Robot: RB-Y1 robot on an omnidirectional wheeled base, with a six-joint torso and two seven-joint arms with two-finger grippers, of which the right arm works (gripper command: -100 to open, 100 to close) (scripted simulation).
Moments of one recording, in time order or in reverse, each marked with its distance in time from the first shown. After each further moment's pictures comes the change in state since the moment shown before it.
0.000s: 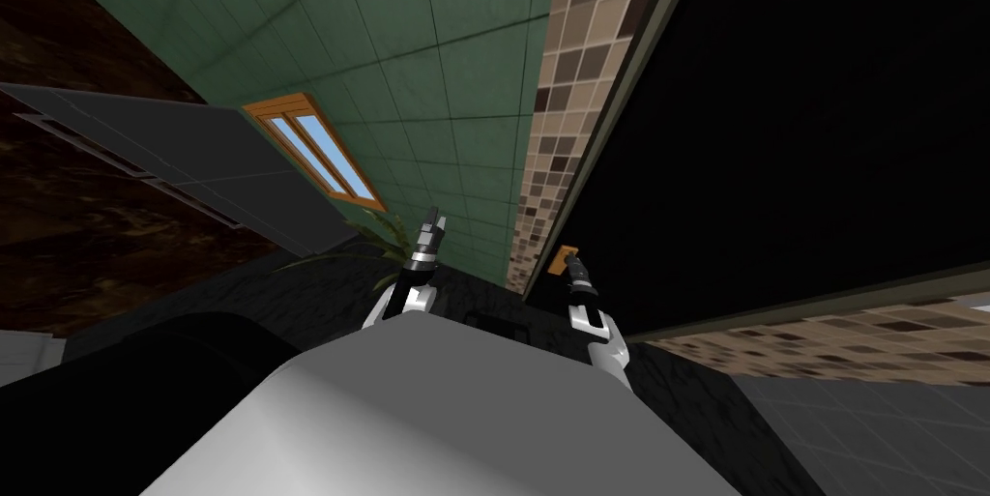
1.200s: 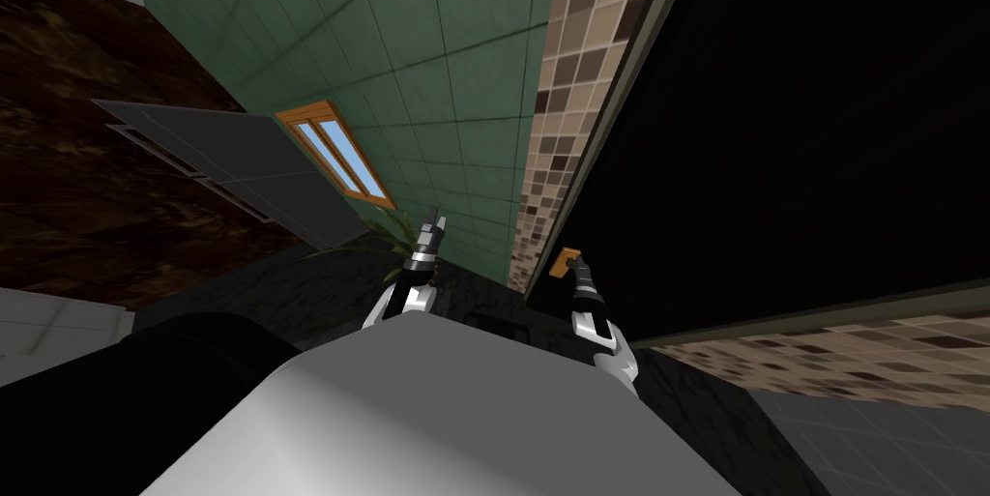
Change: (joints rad) arm 0.062 -0.032 0.033 -0.037 -0.156 -0.021 -0.240
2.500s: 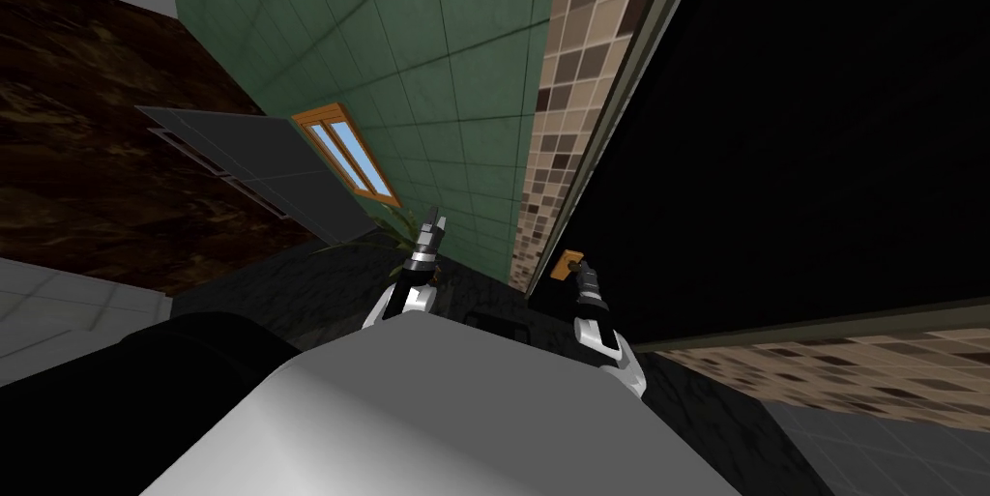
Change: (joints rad) arm 0.071 -0.015 0.026 -0.065 -0.103 0.002 -0.143
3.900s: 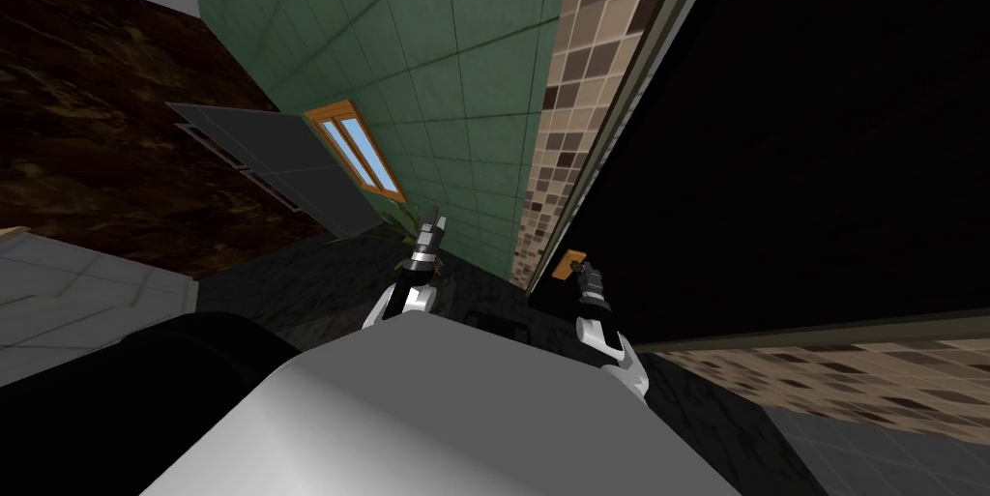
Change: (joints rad) arm -0.015 -0.024 0.001 0.034 -0.078 -0.005 -0.104
